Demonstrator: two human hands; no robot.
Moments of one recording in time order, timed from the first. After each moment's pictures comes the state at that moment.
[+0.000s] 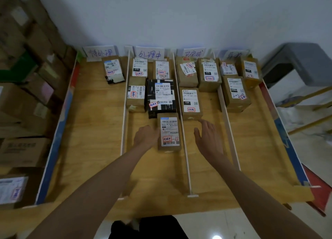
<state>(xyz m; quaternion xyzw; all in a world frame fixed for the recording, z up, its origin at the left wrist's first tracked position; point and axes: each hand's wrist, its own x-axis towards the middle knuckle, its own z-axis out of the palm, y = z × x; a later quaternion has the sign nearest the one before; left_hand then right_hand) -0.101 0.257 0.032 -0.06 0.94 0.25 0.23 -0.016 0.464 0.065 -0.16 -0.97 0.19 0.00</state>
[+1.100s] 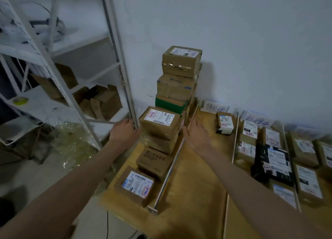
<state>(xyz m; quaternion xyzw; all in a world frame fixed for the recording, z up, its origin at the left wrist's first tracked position) -0.101 -0.263 0.181 -0.12 0.99 0.07 -0.05 -0.160 0.002 0.175 0.13 -0.96 0.23 0.03</state>
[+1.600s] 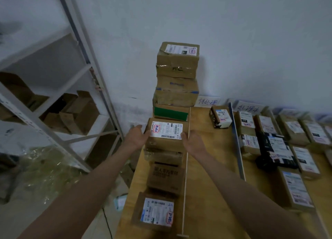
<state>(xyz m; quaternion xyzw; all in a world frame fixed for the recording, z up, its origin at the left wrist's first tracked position) -0.227 -0.316 0.148 -0.11 0.93 0.33 0.12 -0.212 -0.094 0.141 -0.13 -0.91 0.37 -0.10</state>
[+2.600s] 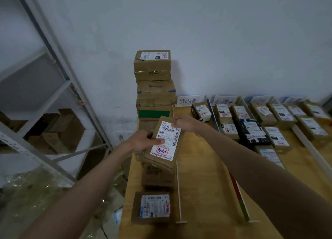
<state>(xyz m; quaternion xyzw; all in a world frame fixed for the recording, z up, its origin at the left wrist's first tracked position) -0.188 -0.275 0.204 0.12 0.88 0.37 0.27 -0.197 -0.065 0.236 -0.04 -0.88 0.41 -0.22</state>
